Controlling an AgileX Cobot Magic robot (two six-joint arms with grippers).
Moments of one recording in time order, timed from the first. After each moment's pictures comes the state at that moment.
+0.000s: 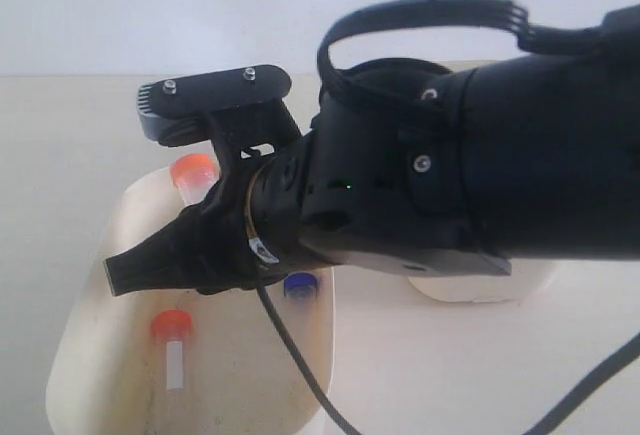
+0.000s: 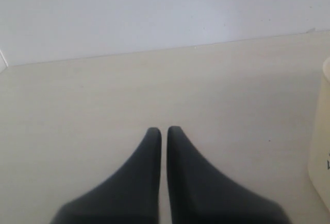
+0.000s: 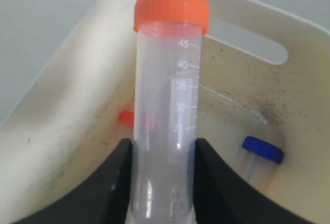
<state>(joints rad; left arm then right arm) -0.02 0.01 0.00 0.13 0.28 -0.02 1.00 1.63 -1.08 -0.56 0.43 1.02</state>
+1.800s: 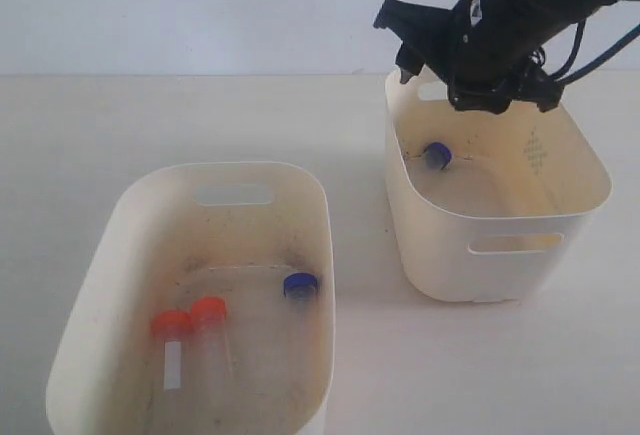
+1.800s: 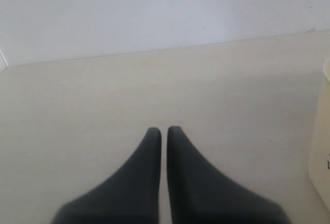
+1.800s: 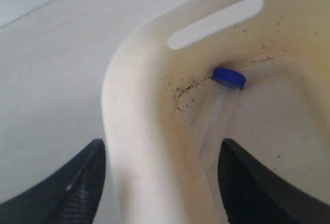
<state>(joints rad) -0.02 0.01 0.00 0.13 0.28 -0.02 0.35 1.70 -1.24 -0.26 0.52 1.03</state>
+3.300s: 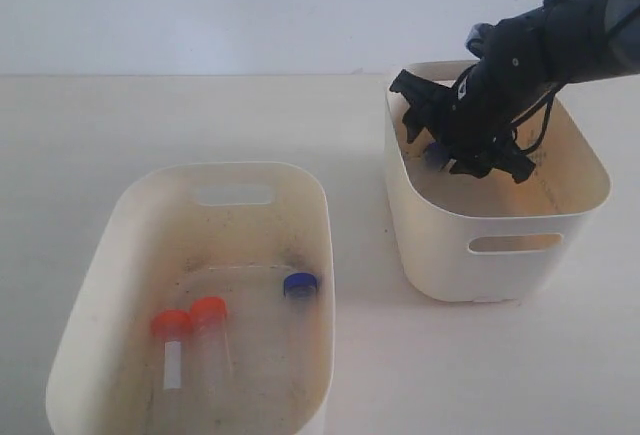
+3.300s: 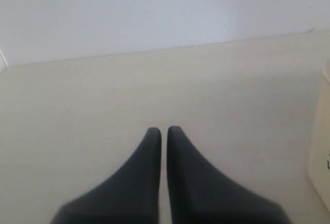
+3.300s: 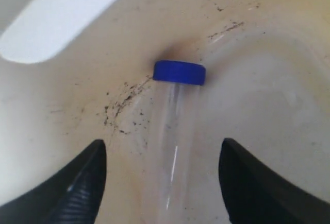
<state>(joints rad) -0.02 0.01 0.00 0.13 0.28 -0.02 0.26 1.96 -1.24 -0.14 0.37 1.08</state>
